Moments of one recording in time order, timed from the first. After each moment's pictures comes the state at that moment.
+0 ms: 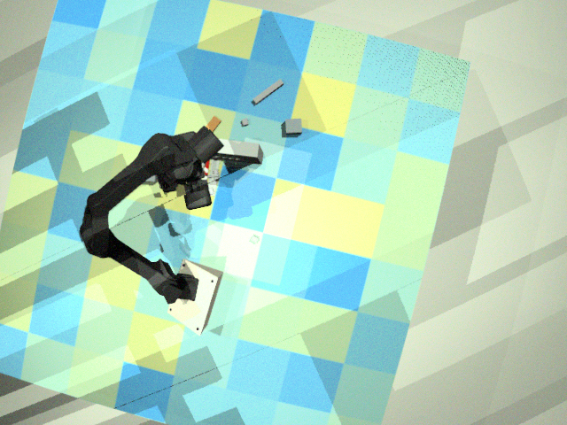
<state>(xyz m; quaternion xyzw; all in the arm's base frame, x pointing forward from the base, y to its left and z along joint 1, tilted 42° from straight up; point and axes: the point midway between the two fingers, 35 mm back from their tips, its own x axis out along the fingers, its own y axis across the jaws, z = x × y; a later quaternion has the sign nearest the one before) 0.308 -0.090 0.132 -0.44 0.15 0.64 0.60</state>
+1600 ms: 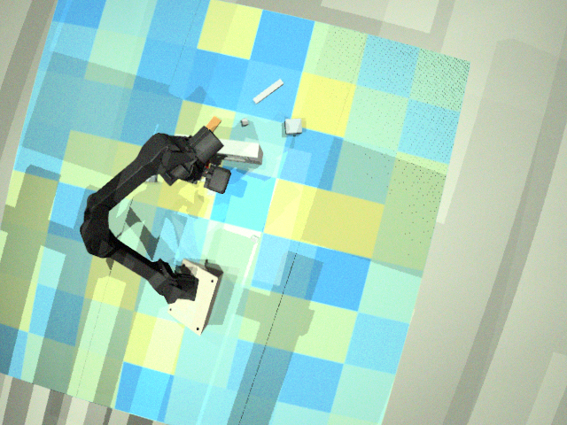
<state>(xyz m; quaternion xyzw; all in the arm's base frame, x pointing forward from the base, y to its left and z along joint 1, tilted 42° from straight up) 0.307 -0.091 0.132 0.31 0.63 0.19 0.68</state>
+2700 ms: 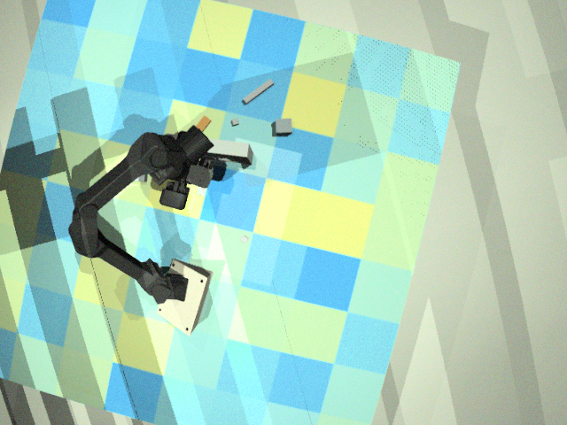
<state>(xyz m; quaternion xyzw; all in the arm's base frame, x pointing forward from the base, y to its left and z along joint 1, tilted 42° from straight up) 0.307 -0.090 0.132 0.69 0.59 -0.30 0.29</state>
